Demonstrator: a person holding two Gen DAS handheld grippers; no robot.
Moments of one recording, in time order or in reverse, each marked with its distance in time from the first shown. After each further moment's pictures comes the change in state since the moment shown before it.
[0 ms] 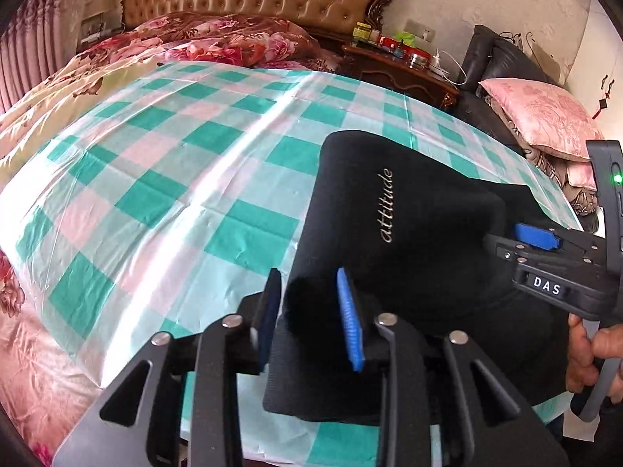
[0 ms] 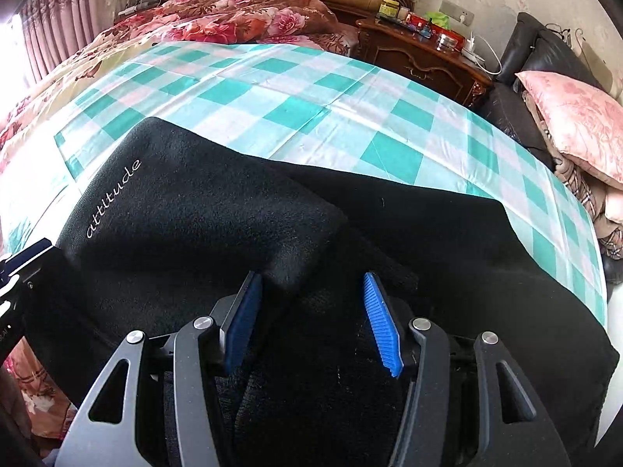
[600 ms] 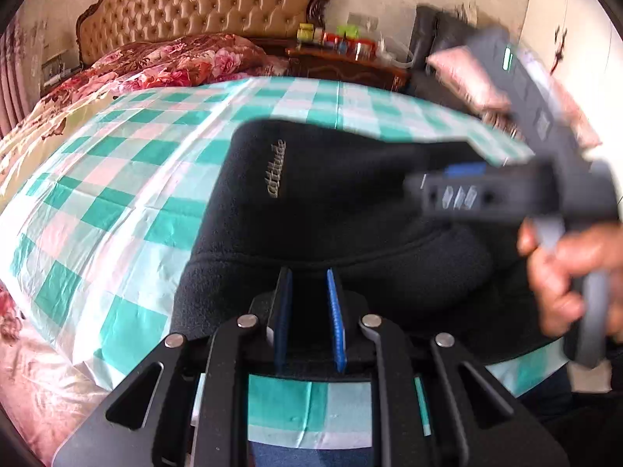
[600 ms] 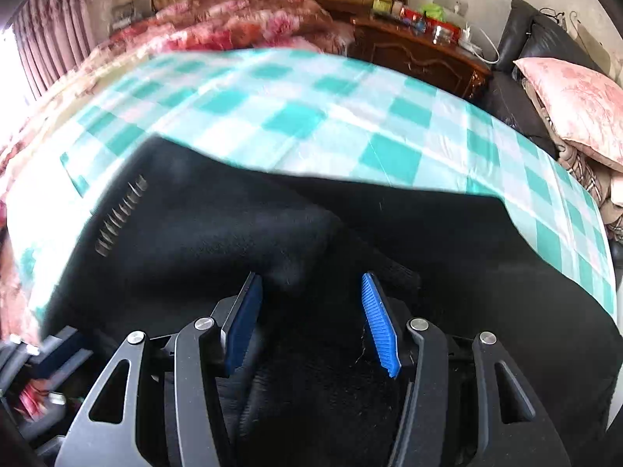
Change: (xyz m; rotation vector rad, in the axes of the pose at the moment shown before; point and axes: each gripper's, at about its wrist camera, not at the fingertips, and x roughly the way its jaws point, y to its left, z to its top) left arm -0.027 -0.063 -0.035 0.167 -0.059 -0.081; right arm -0.002 -0.002 0.003 0.020 -0.001 0.015
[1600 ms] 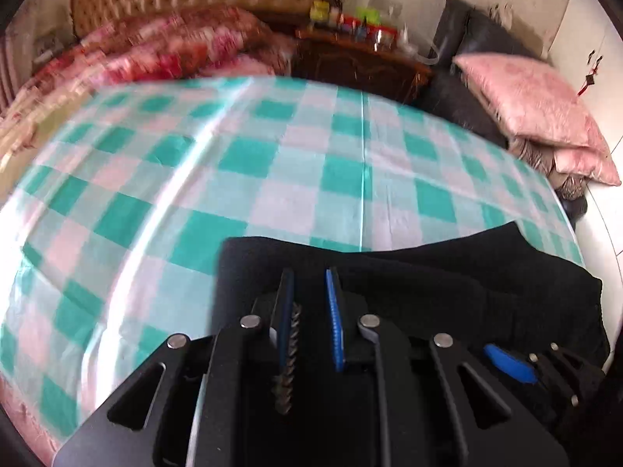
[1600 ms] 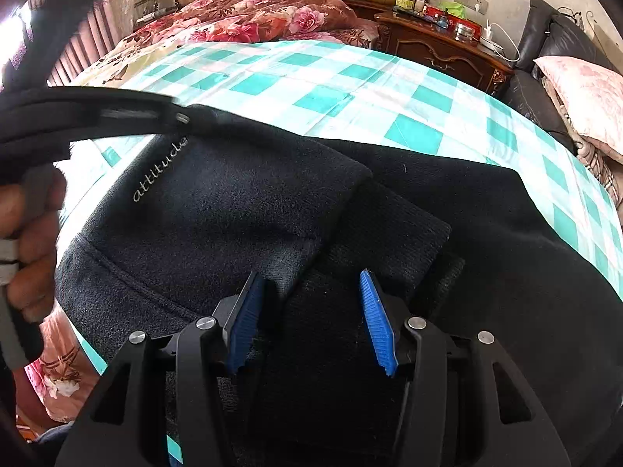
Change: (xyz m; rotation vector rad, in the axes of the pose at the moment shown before) left arm 0.079 0.015 0.121 -0.050 0.117 0.016; right arm -0.012 0.000 -0.026 -0.006 0.010 0.115
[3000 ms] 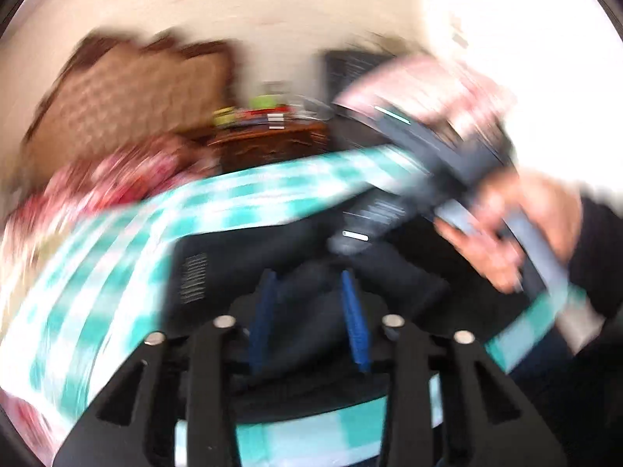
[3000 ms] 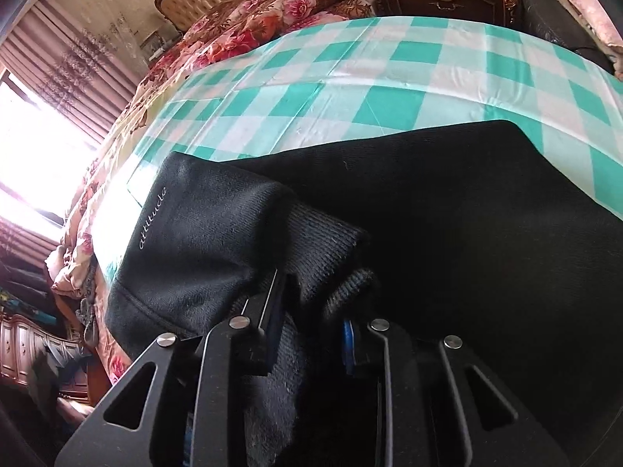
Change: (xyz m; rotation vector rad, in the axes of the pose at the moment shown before) left arm -0.116 -0.062 -0.129 0.318 -0.348 -0.092; right arm 0.003 -0.091 0.017 0.212 0.091 0.336
